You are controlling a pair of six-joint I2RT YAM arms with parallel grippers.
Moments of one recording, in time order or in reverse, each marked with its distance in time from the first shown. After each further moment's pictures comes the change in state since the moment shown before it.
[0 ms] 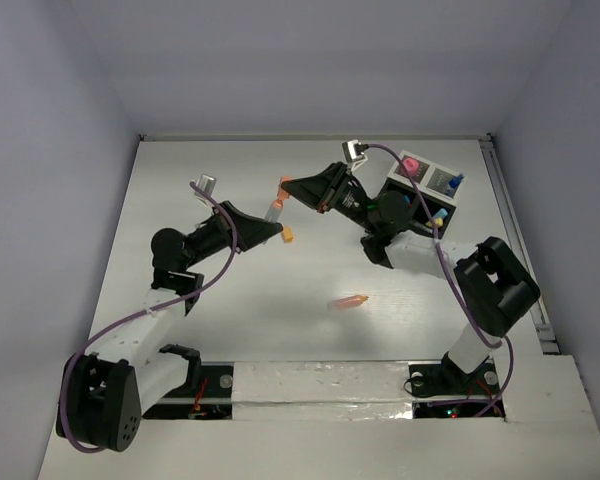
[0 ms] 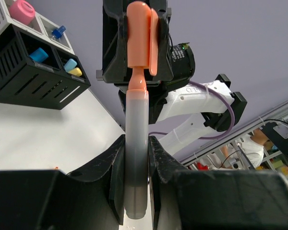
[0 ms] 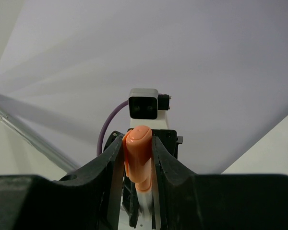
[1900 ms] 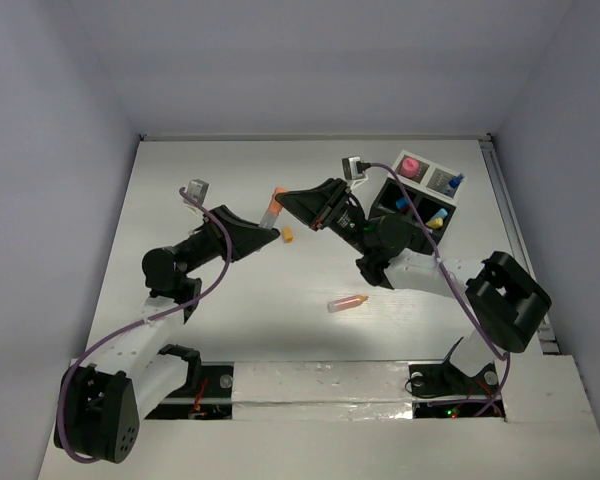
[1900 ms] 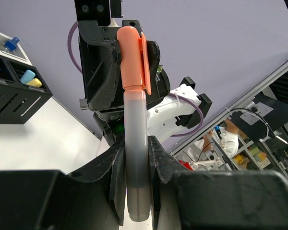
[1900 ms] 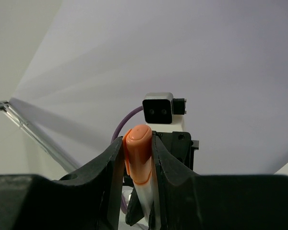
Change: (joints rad) left arm -0.001 -0.059 -0.048 0.244 0.002 -0.191; right arm 0.161 -0.096 -0.089 0.052 0.173 -0.043
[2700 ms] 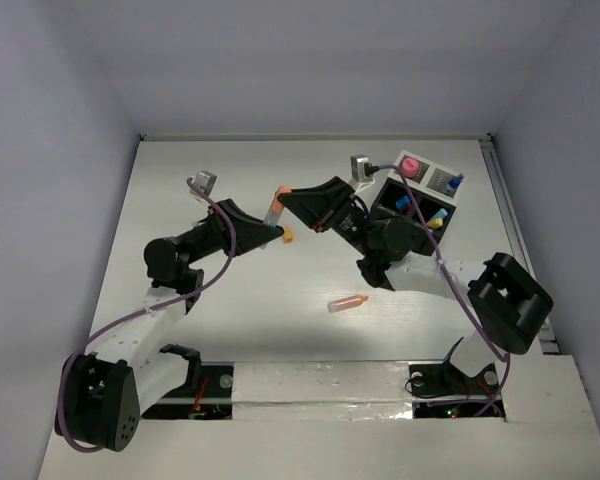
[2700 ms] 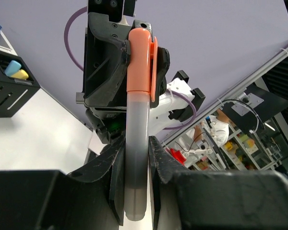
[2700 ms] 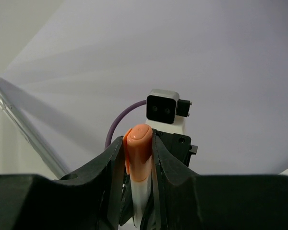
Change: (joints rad) left arm -0.014 0.063 0.072 0.006 0.059 -0.040; right arm 0.010 -0.010 -0.007 0.064 -0.003 -0.159
